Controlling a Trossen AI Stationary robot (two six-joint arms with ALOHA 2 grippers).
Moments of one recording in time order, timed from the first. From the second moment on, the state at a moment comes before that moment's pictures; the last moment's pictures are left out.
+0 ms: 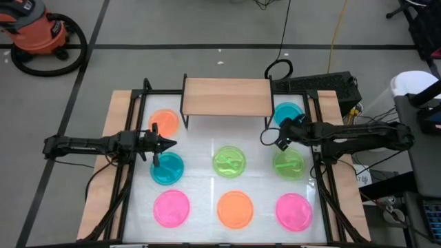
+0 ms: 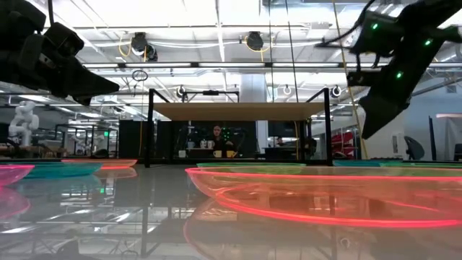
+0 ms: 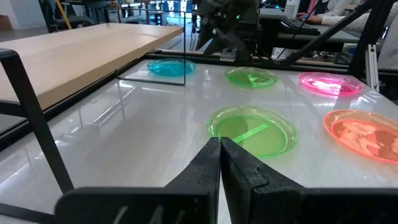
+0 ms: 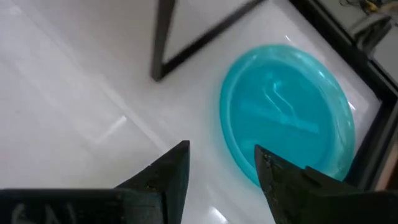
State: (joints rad) left arm 0.02 0.21 0.01 0.06 -0.11 -0.05; right arm -0.18 1.00 0.49 -0.70 0.55 0.45
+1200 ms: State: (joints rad) left arm 0.02 0.21 0.01 0.06 -0.11 -0.05; right arm -0.40 1.38 0.45 -0.47 0.55 0.30
